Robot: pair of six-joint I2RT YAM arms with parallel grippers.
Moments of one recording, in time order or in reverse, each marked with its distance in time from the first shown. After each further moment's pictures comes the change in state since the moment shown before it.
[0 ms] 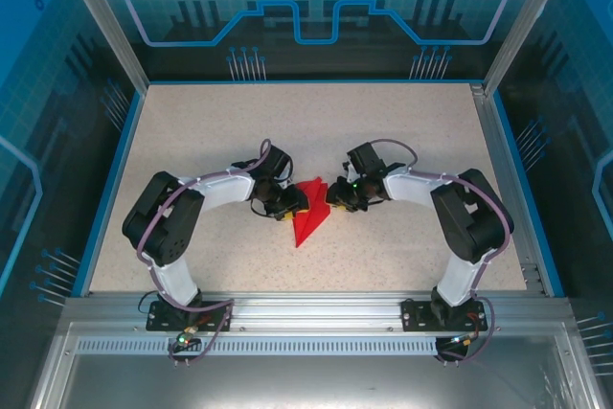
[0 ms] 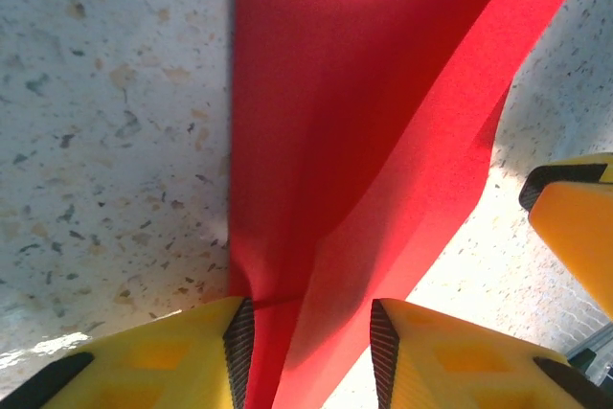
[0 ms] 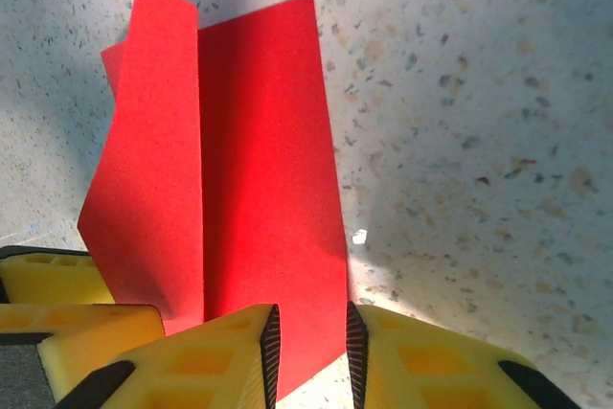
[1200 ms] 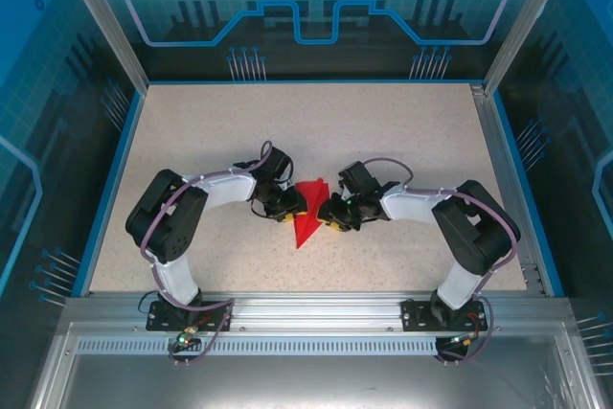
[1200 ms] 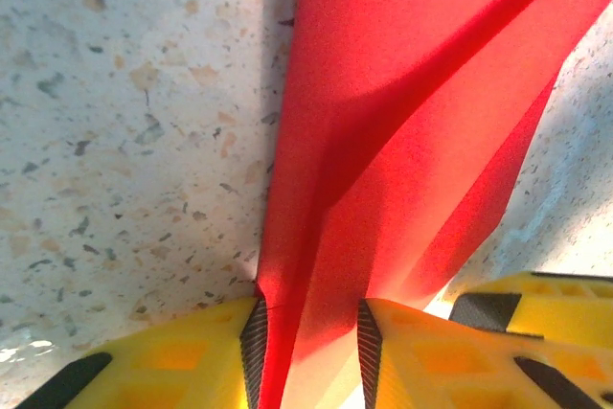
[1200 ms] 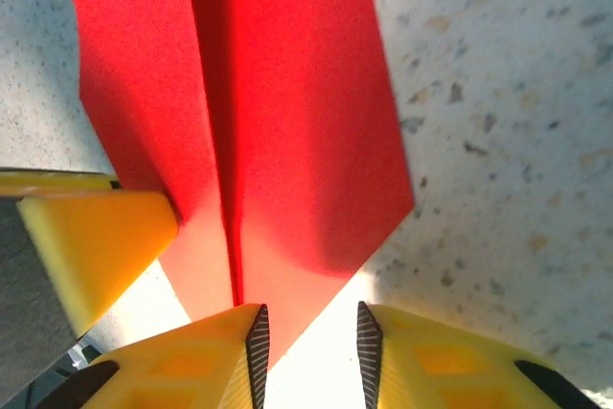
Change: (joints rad) left arm 0.000 0.024 0.000 -0.001 0.000 0.001; right arm 0.119 -0.083 -0.147 0.109 0.011 0.243
